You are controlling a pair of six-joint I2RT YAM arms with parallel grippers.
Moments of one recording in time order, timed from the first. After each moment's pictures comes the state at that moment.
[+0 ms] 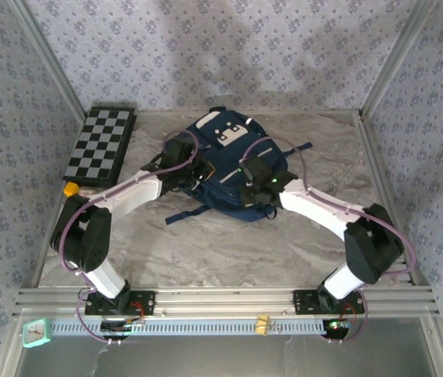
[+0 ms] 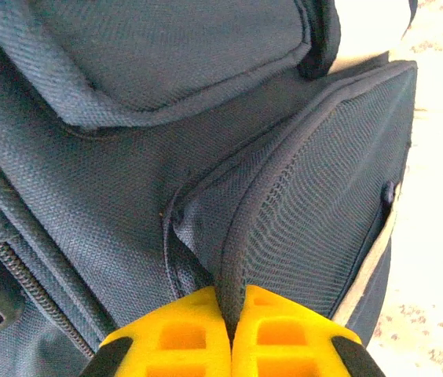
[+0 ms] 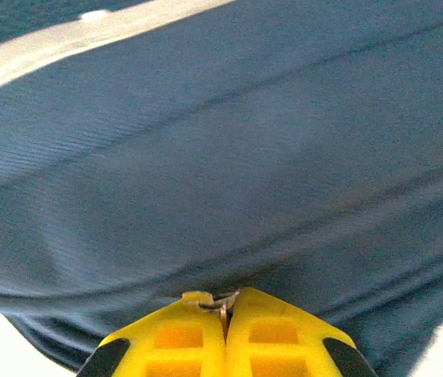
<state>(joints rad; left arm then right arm) -0.54 1.65 1.14 -0.22 0.23 -1.22 0.68 1.54 1.11 -0.60 0.21 0.30</state>
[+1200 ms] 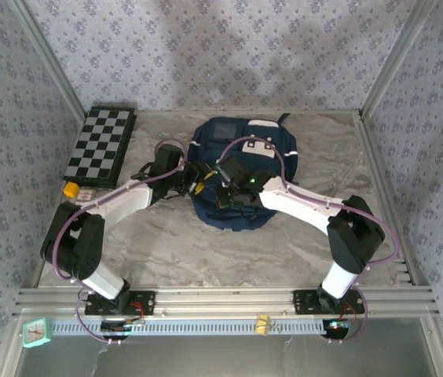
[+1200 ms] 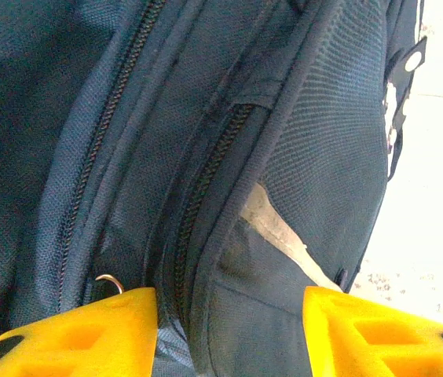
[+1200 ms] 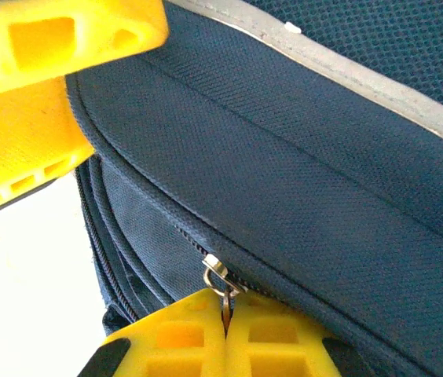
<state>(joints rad) -0.50 1.56 0.97 -0.11 0.35 -1.32 0.82 1.68 1.27 -0.57 0.08 0.46</state>
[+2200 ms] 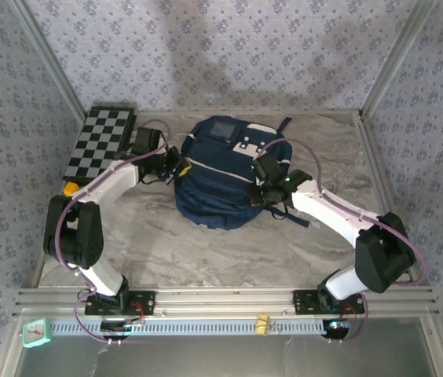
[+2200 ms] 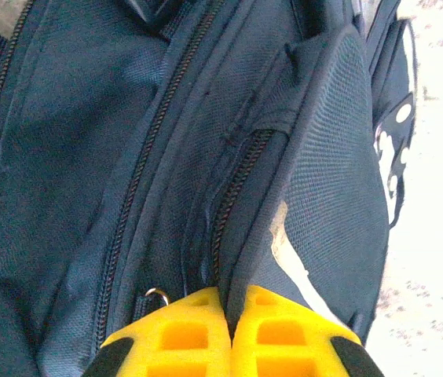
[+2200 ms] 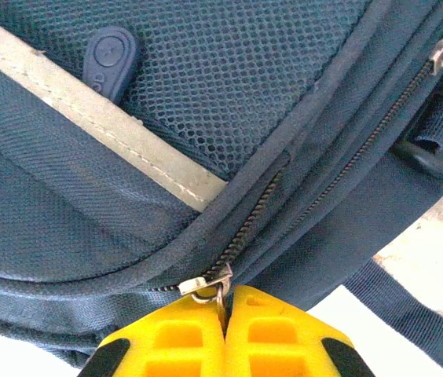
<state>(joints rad) -0.29 1.66 1.20 -0.42 0.47 -0.96 0.61 1.47 1.08 -0.65 0.06 0.40</state>
